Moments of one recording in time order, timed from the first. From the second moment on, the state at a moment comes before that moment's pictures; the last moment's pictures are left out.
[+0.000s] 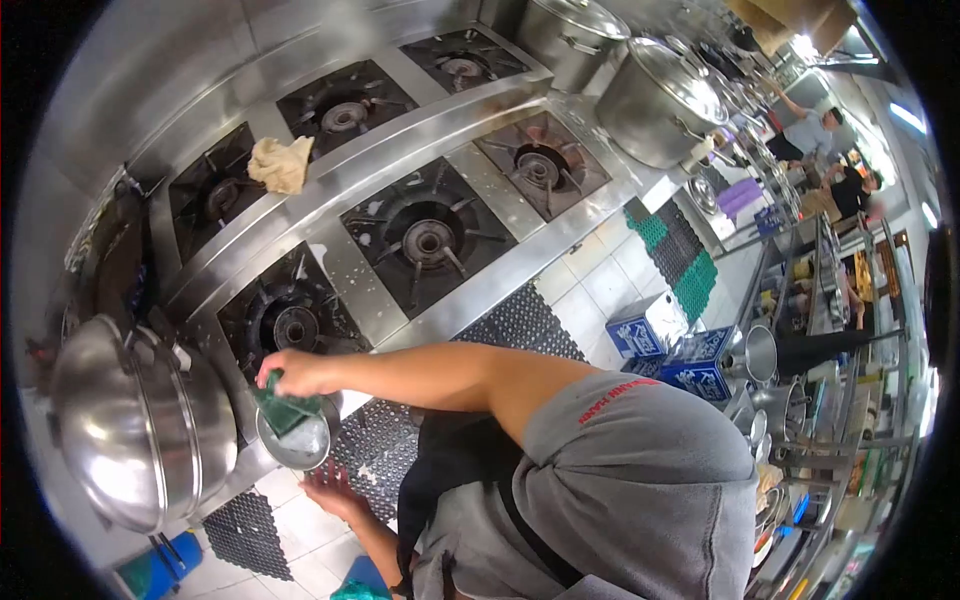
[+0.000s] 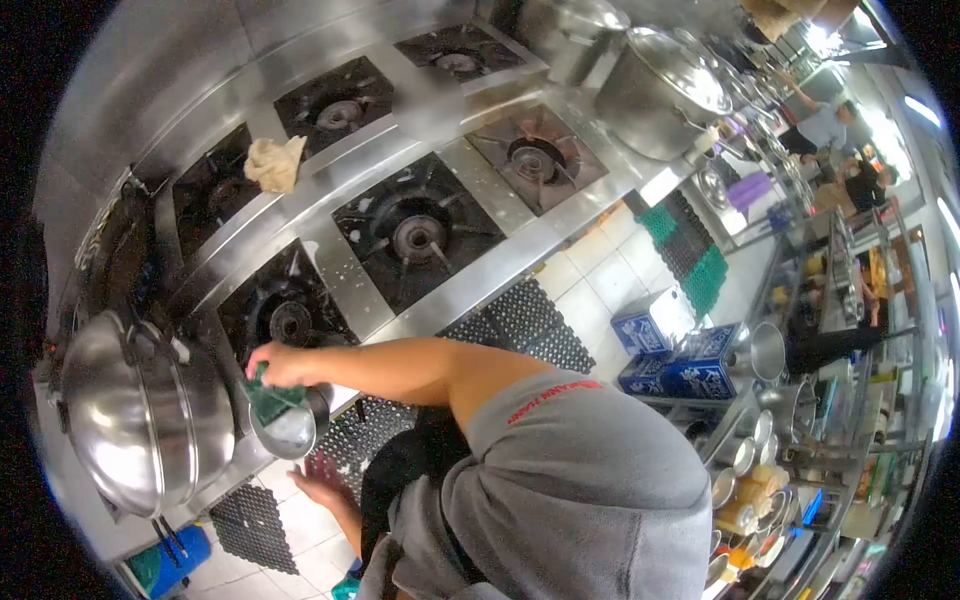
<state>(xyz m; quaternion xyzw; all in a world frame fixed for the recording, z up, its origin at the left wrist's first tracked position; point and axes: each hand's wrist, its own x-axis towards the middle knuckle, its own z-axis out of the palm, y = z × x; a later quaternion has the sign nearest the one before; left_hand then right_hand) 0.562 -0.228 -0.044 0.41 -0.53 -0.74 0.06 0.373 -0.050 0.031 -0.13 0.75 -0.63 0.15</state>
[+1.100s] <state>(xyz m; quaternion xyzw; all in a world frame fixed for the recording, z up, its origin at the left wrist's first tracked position) 0.515 0.329 -0.043 -0.24 -0.90 -0.36 0.01 0.621 0.728 -0.065 -0.03 0.99 -0.06 -0.14</state>
